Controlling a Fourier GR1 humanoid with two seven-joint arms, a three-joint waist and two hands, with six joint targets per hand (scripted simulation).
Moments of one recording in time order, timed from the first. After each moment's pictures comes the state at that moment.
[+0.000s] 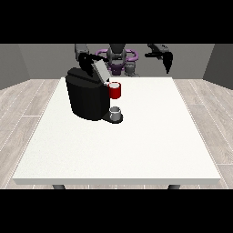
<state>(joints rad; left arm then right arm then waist) -0.25 0.07 0.19 -1.38 0.01 -0.23 -0.08 -0.61 -0.17 -0.09 -1.08 0.00 0.07 -0.07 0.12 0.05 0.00</state>
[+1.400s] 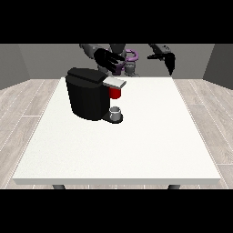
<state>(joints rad) -0.27 0.11 0.17 -1.35 0.04 -0.19 -0.09 -0.81 -0.09 -0.01 -0.98 0.14 0.02 -0.05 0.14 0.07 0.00</state>
